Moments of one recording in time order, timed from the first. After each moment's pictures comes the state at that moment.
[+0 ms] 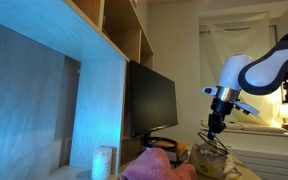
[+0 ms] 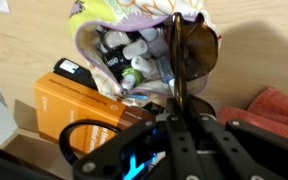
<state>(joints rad) -0.19 0.54 -0.03 -1.85 -0.11 2.78 -0.62</state>
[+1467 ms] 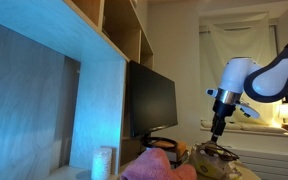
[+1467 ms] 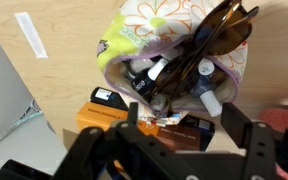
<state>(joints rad) -0.11 0.55 -0.14 -1.87 -0.25 2.82 -0.27</state>
